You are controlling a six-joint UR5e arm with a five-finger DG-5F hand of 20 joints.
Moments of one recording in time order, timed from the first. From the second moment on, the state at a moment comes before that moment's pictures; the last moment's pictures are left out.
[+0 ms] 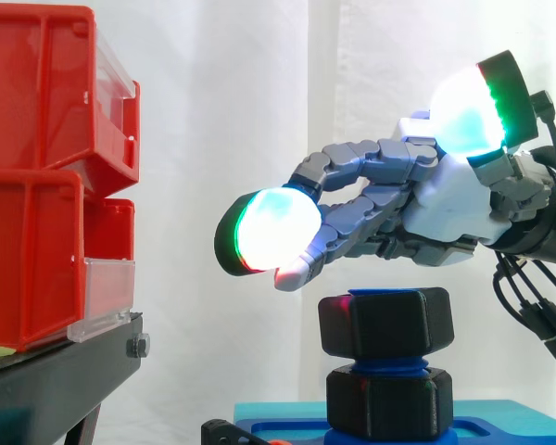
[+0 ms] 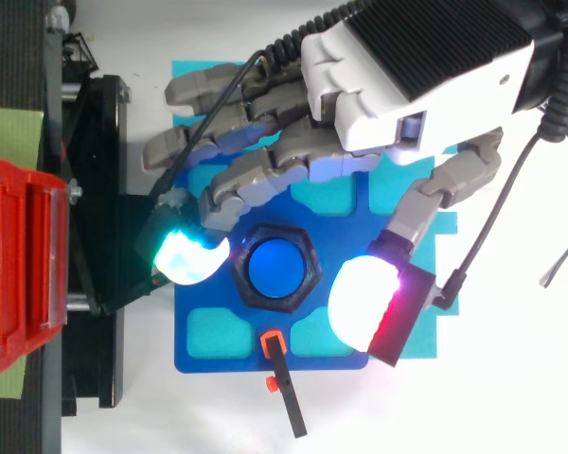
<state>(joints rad) -0.07 -2.34 -1.09 -2.65 -2.11 -0.84</state>
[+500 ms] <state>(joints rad) -0.06 -2.36 -1.09 -2.66 -2.11 -0.85</state>
